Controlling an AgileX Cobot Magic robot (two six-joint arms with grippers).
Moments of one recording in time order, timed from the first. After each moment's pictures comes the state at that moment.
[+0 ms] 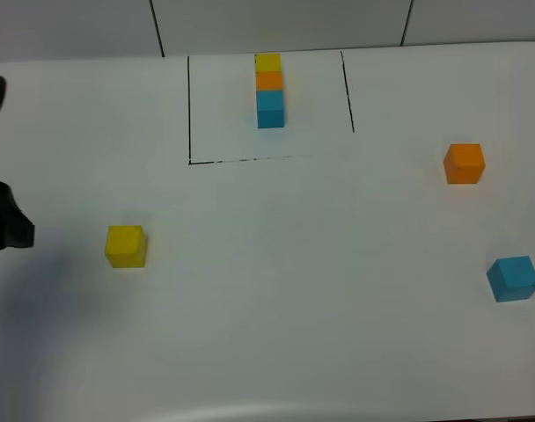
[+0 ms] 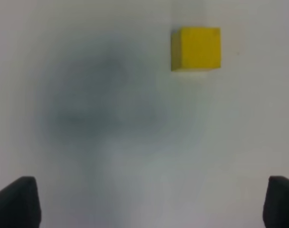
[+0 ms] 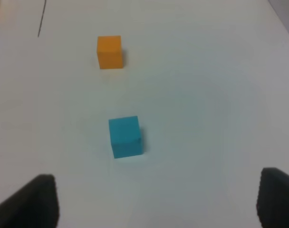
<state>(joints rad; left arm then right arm) -0.02 1.19 -0.90 -0.14 0.96 0.03 0.04 -0.01 -0.50 -0.04 1.07 0.06</state>
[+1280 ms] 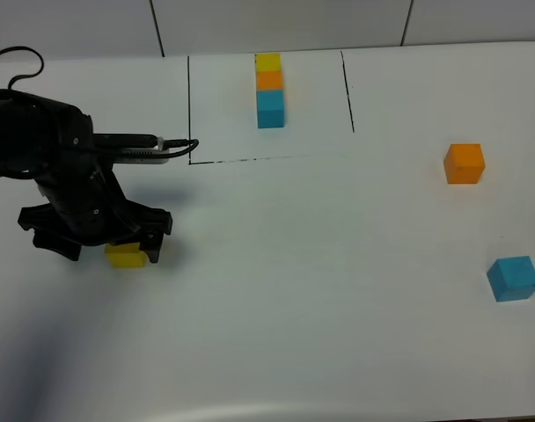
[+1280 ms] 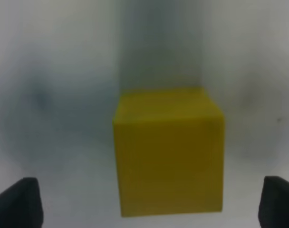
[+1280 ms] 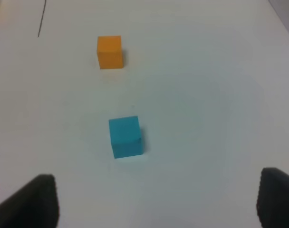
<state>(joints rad) -0.32 1.89 -1.07 0.05 0.69 -0.29 0.04 -0.01 -0.50 -0.04 1.07 0.06</state>
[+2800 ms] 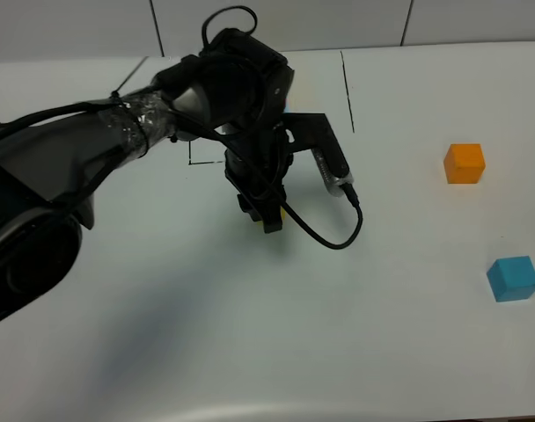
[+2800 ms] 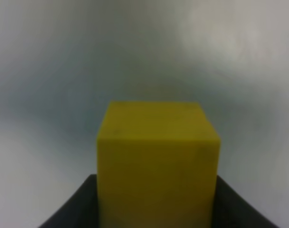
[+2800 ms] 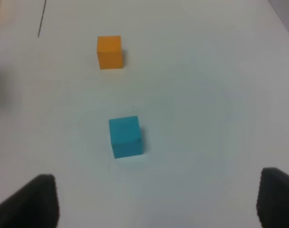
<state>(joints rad) -0.66 2.32 -1.89 0.11 1.06 0.63 0.04 -0.01 -0.50 -0.04 1.07 0.06</state>
